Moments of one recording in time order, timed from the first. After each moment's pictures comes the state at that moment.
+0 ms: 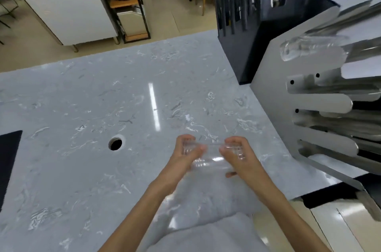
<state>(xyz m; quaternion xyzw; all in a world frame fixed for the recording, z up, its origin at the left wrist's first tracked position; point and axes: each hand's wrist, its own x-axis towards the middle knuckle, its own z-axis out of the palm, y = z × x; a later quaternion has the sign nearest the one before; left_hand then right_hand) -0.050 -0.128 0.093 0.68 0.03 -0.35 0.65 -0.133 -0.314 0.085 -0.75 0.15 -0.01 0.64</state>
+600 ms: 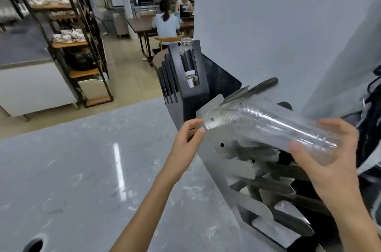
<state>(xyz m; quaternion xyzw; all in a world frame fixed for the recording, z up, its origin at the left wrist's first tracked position) 0.025 -0.376 0.194 0.70 -0.25 -0.18 0.65 -0.186 -0.548 0.262 -0.76 0.19 -0.42 0.46</state>
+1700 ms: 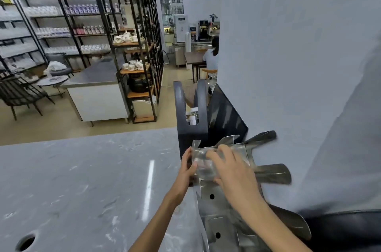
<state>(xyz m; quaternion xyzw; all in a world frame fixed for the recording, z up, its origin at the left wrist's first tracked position) 0.086 -0.497 0.103 0.70 -0.14 -0.13 0.68 -0.021 -0.637 0.214 -0.99 0.00 -0.14 0.06</state>
